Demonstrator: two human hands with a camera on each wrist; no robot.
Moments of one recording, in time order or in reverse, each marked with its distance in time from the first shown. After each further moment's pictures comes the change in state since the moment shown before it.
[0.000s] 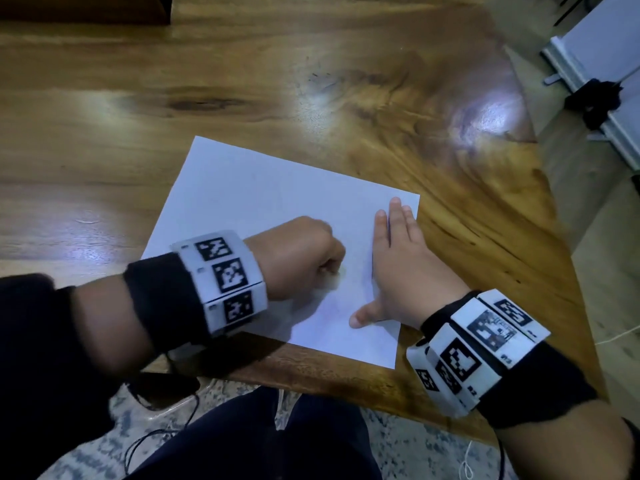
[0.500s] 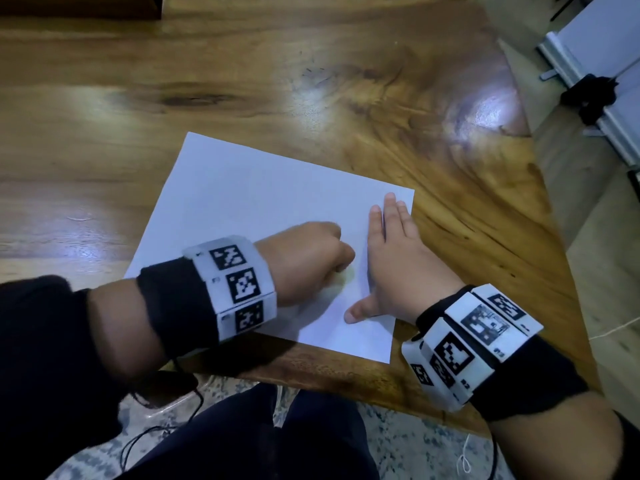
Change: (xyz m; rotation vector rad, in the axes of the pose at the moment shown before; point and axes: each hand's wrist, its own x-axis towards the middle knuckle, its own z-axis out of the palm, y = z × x) left_hand 0.001 0.010 0.010 0.034 0.028 0.063; right_hand 0.000 0.002 0.002 0.027 0.019 -0.016
